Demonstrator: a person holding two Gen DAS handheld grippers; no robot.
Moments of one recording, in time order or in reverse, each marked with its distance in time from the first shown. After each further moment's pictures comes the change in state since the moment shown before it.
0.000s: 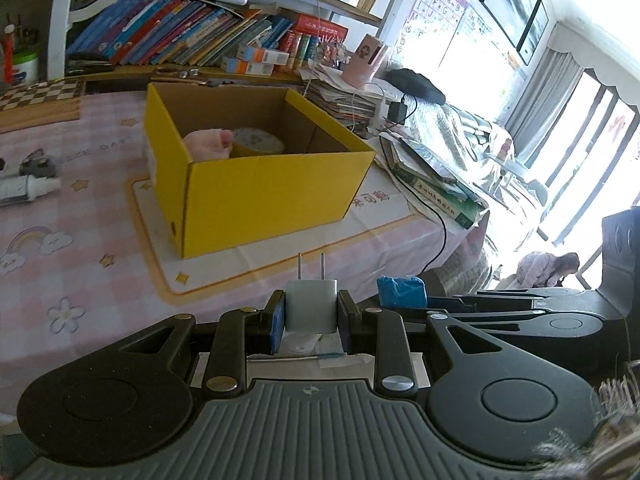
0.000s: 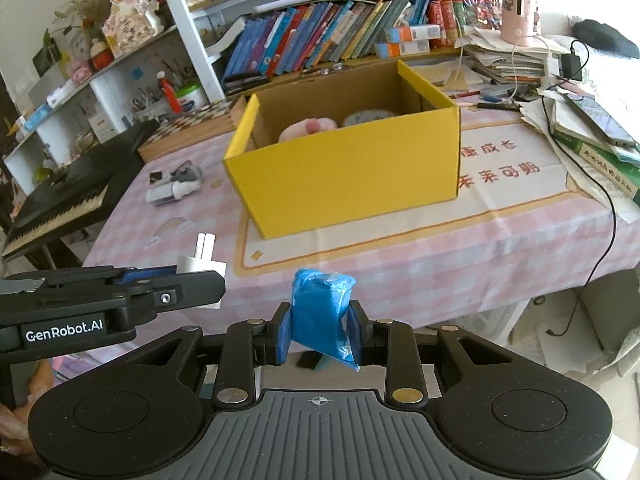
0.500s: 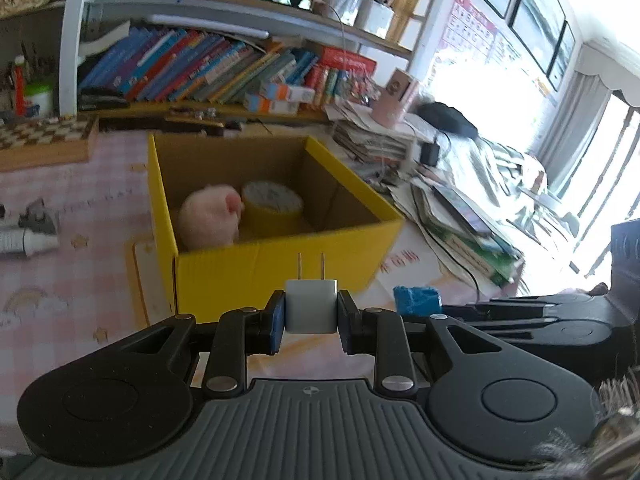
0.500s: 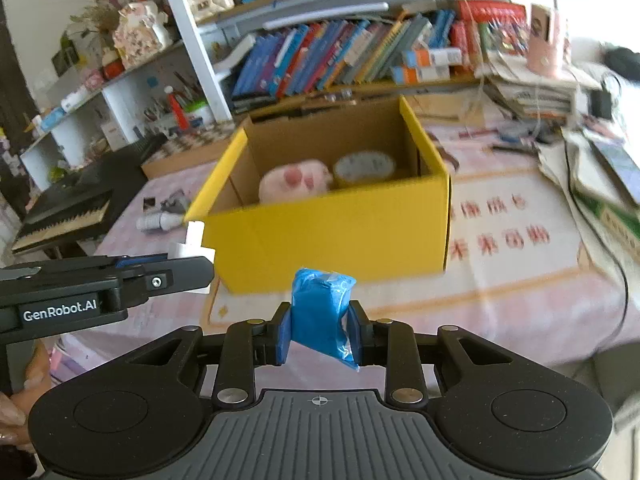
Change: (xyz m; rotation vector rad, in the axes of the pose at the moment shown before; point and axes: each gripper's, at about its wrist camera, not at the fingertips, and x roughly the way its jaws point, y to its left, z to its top) left arm 0.043 -0.017 0.057 -0.023 -0.105 0.117; right arm 0.026 -0.049 0.069 -0.092 -0.045 0.089
